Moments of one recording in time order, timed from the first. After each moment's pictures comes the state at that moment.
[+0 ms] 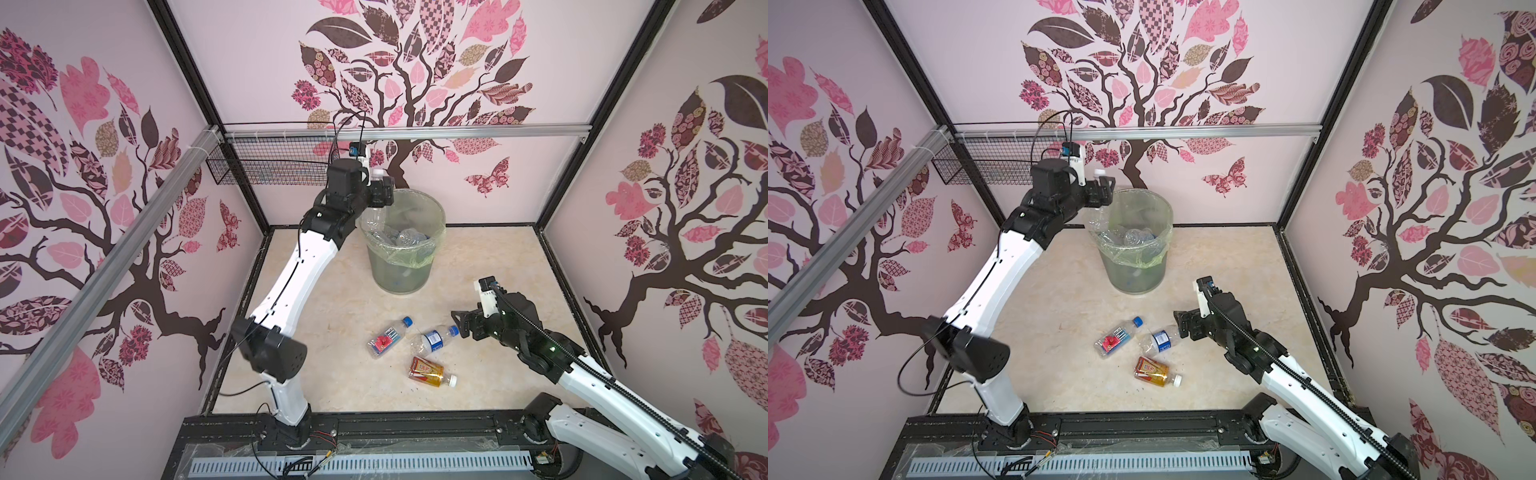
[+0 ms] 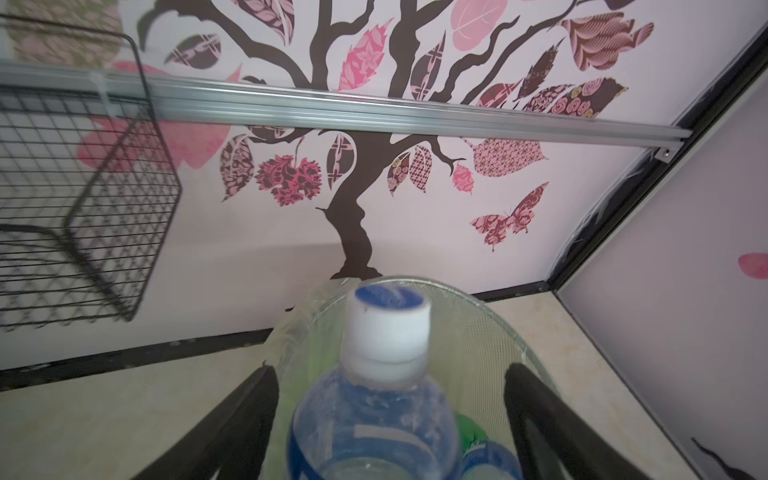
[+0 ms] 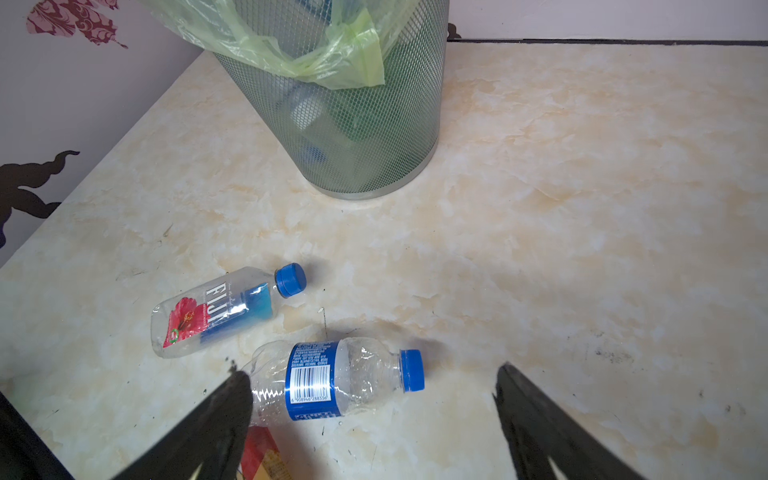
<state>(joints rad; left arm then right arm) -0.37 1.89 2.17 -0.55 -0.01 -0.22 0.59 0.83 0.66 -0.39 0.04 0.28</state>
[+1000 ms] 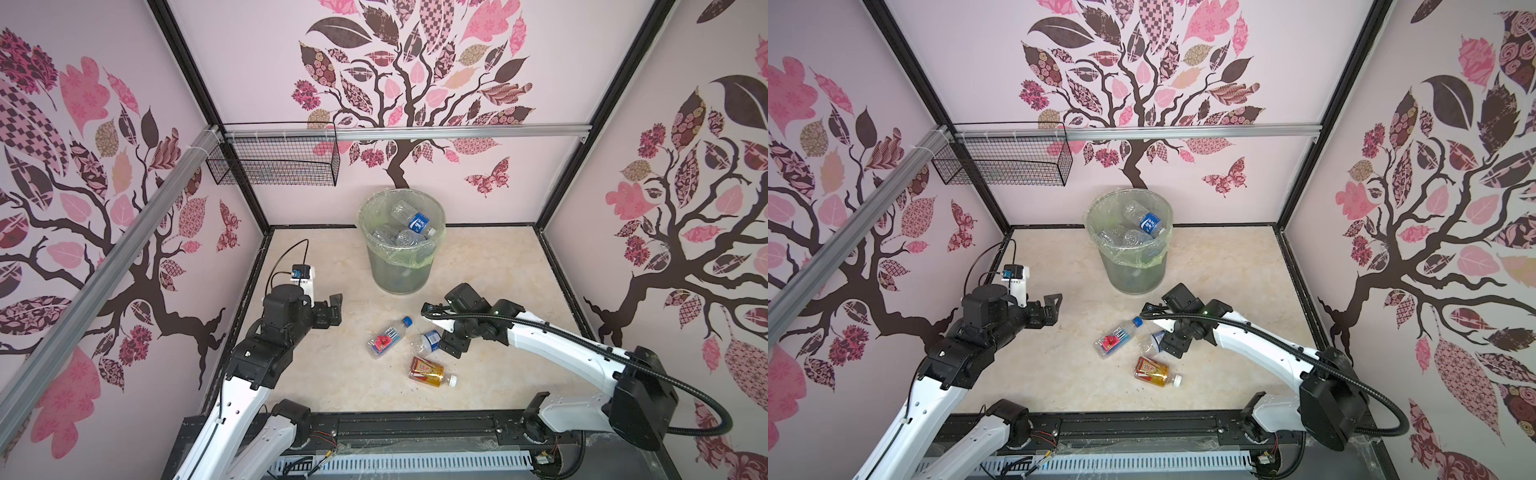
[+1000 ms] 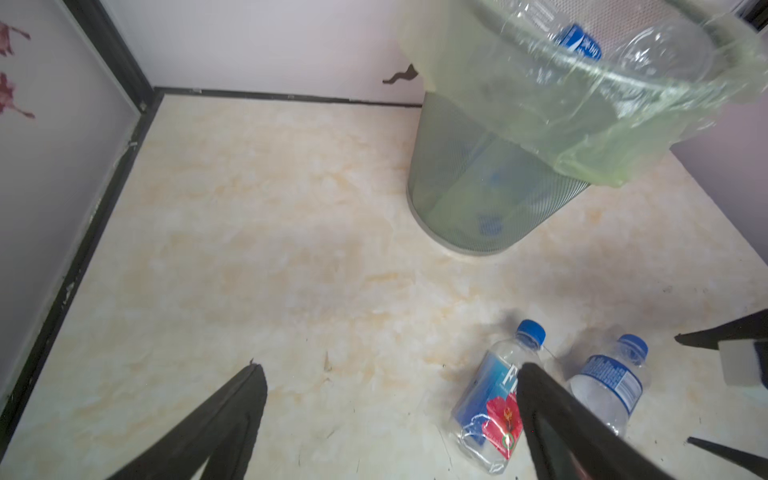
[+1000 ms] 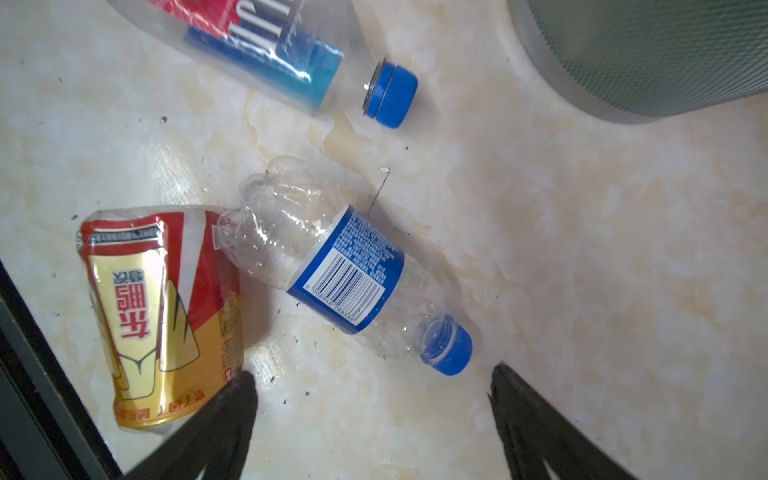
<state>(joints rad) -0.33 0.71 0.87 -0.71 -0.10 -0.22 0.73 1.36 0.93 -0.71 -0.04 -0.43</state>
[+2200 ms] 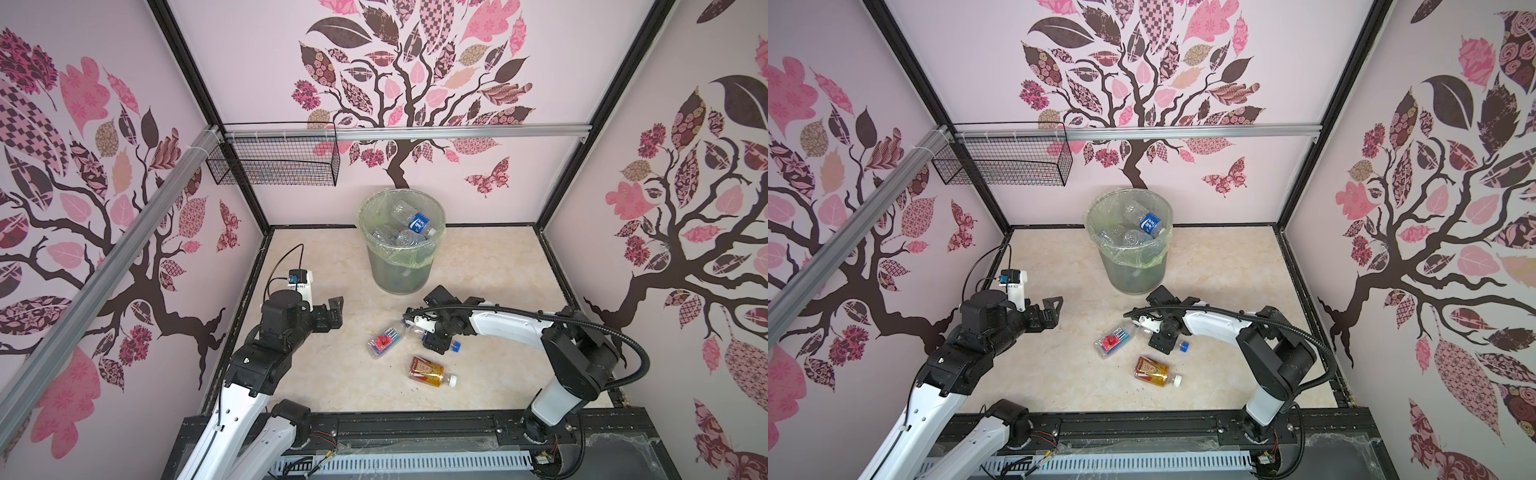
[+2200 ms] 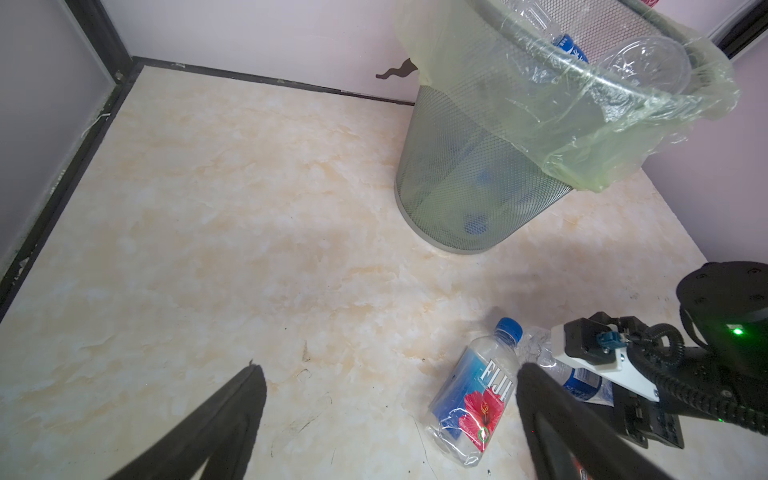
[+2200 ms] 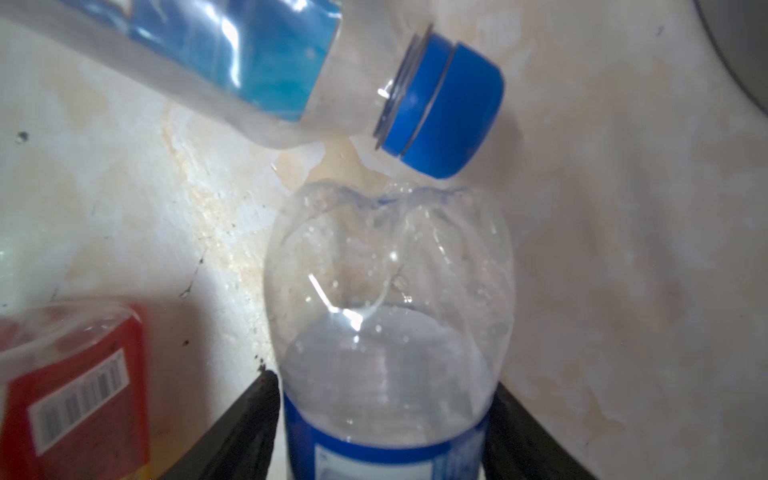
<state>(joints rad) -0.33 0.69 0.86 -0.69 -0.07 -0.29 0.73 1.66 0.96 -0.49 -0.08 -0.42</state>
